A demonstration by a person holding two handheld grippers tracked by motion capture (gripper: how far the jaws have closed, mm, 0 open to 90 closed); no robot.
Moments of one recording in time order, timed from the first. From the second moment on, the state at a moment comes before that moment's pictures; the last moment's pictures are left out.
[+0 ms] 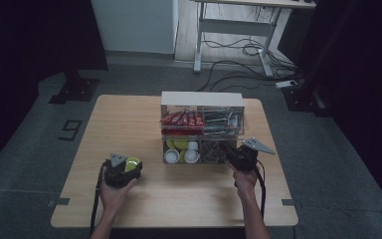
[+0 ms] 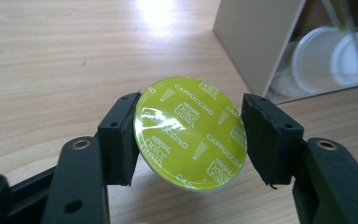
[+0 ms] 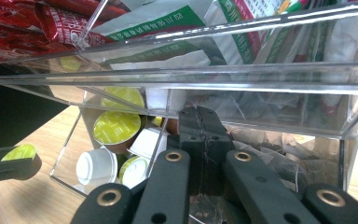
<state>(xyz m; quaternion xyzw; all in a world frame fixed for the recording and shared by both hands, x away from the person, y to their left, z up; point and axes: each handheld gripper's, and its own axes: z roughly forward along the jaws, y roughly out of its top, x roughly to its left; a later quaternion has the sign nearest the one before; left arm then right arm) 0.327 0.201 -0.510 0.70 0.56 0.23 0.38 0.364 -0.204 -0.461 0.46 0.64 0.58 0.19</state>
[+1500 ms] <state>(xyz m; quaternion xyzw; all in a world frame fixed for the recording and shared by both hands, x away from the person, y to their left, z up) 0.314 0.215 -0.505 0.70 0.56 0.23 0.39 0.364 -0.205 -0.462 0.46 0.64 0.58 0.19</state>
